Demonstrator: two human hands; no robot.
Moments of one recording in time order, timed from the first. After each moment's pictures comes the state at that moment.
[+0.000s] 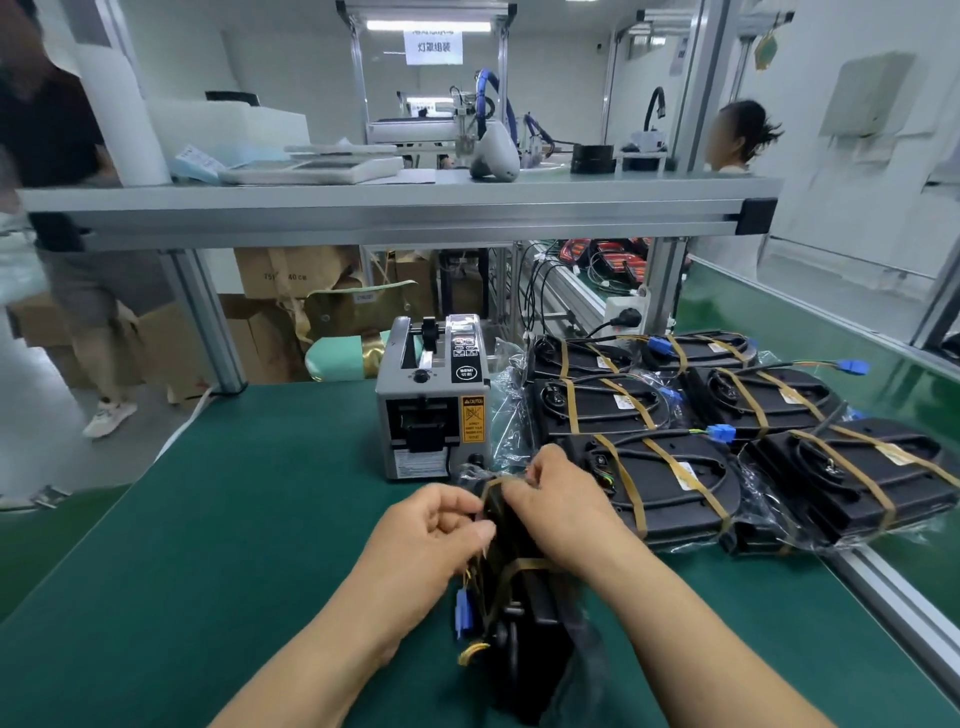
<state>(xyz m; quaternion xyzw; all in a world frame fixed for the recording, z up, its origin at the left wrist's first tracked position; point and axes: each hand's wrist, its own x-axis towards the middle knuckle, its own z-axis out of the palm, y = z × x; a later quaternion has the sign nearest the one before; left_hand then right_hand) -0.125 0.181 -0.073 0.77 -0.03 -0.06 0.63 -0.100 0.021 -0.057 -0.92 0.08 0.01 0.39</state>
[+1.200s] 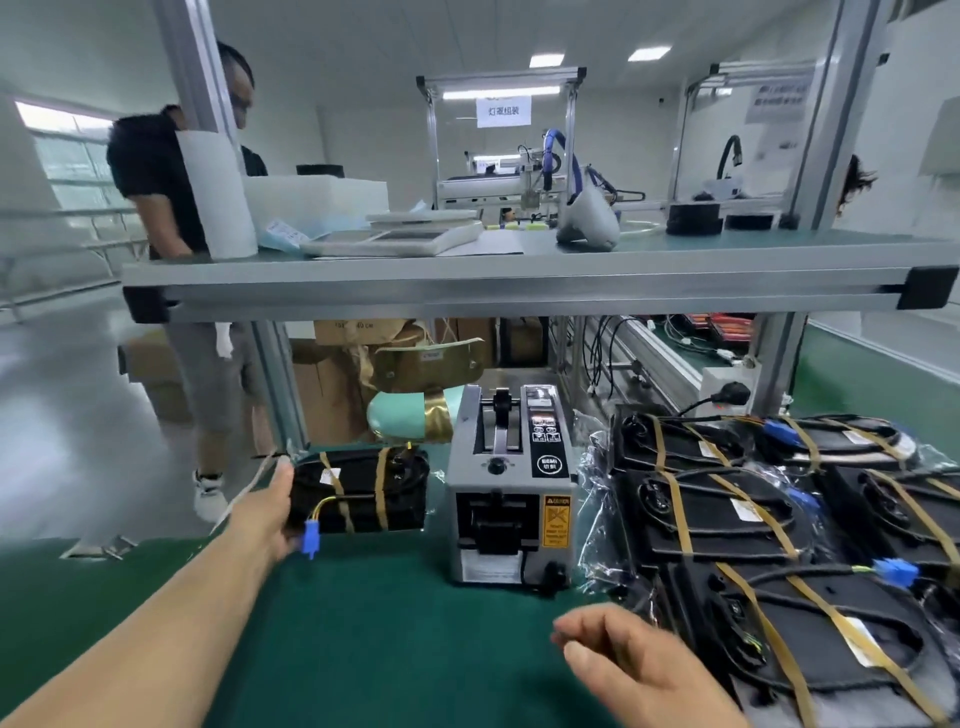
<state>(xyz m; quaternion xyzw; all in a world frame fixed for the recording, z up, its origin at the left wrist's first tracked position) 0.111 0.394 -0.108 0.58 0.30 0.07 0.75 -0.083 0.023 -0.092 -0.81 -0.05 0.08 0.58</state>
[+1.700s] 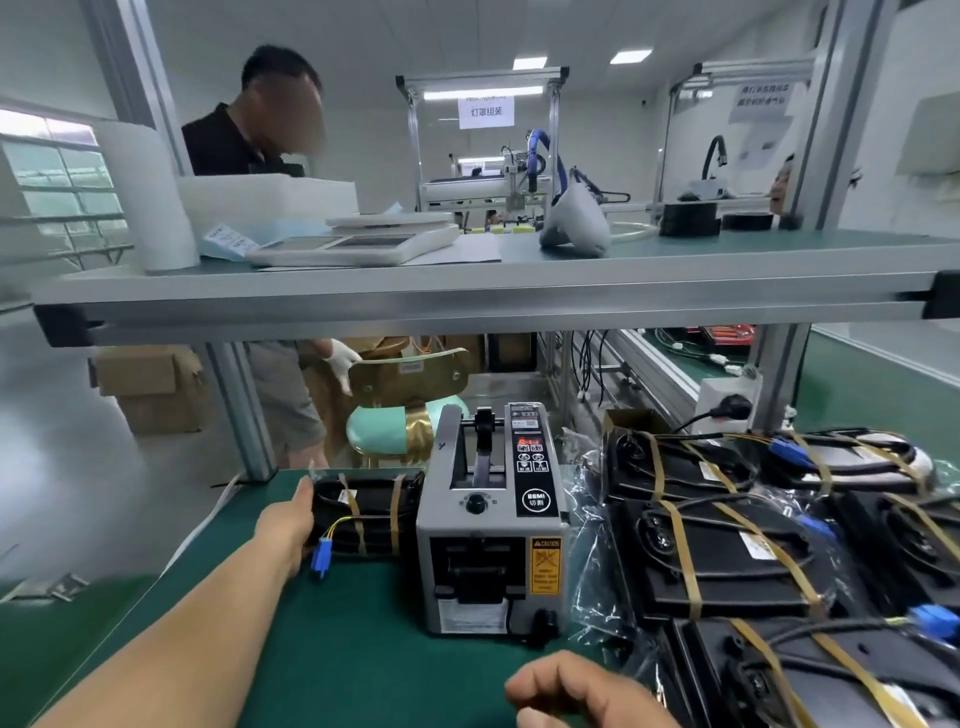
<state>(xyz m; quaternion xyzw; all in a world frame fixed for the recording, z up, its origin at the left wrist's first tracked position) 0.180 0.364 -0.132 0.70 0.35 0.08 0.62 -0.059 0.036 -0.086 -0.81 -0.11 0.11 0.57</state>
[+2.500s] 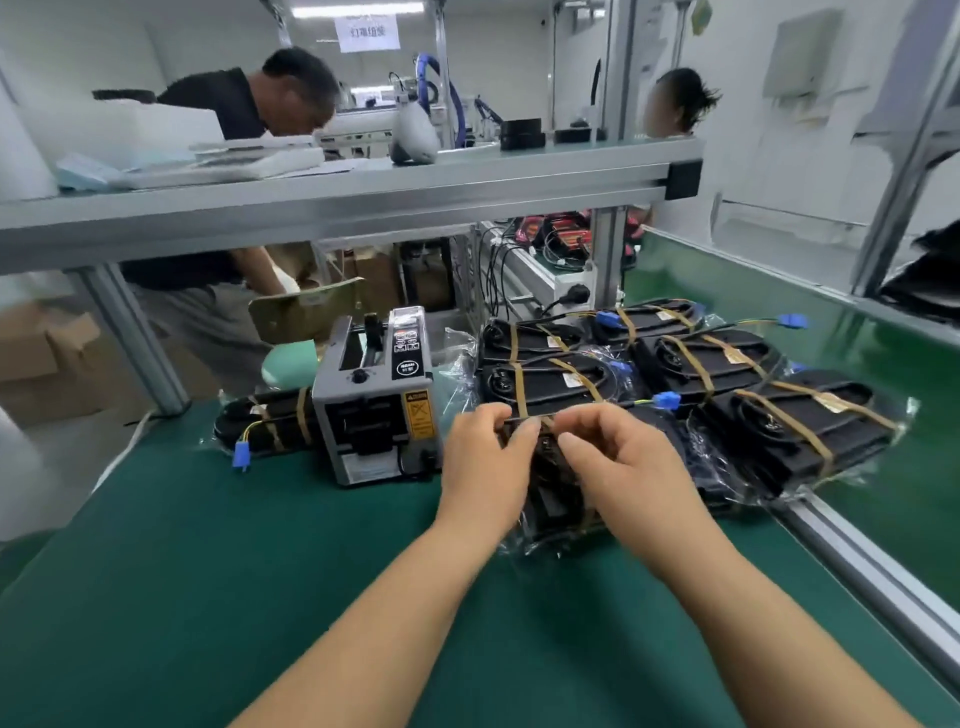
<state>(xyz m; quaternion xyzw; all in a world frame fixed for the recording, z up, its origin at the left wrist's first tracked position) -0.070 0.067 -0.069 0.87 -0.09 0.06 0.49 -0.141 -0.054 -0.053 -0.79 0.04 -0.18 0.58</state>
